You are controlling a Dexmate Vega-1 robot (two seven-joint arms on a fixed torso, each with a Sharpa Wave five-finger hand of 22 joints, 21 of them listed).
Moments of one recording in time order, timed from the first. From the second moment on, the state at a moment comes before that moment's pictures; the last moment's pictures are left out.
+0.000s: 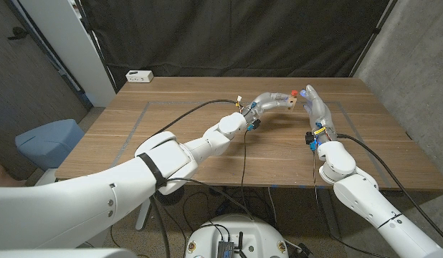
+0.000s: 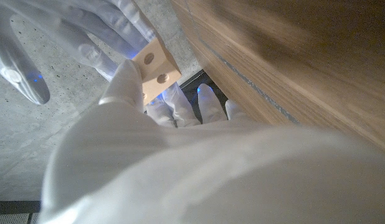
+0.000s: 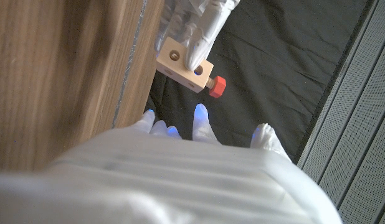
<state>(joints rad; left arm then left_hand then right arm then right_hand) 0.25 -0.13 0.86 -0.37 -0.24 -0.62 -0.12 0.89 0.07 0.31 -0.19 0.21 0.84 -0.20 0.25 0.21 0.88 -0.22 0.24 0.56 0.46 -0.05 0.23 0.23 0.12 0.09 0.21 0.18 -1.22 -0.57 -0.23 -1.90 0.47 0.13 -0.43 0.20 0.11 0.26 -0.07 0.18 0.31 0.01 0.19 0.18 -0.18 0.14 0.18 0.18 -0.17 0.17 0.18 0.19 -0.03 0.11 0.18 0.17</state>
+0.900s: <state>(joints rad) 0.24 -0.14 0.87 -0.36 -0.25 -0.59 -0.12 0.89 0.07 0.31 -0.19 0.22 0.84 -0.20 0.25 0.21 0.88 -0.22 0.24 0.56 0.46 -0.05 0.23 0.23 0.12 0.09 0.21 0.18 -1.21 -0.59 -0.24 -1.90 0.48 0.13 -0.41 0.20 0.12 0.26 -0.07 0.18 0.35 0.00 0.20 0.18 -0.17 0.13 0.18 0.18 -0.17 0.17 0.18 0.19 -0.03 0.12 0.18 0.17</state>
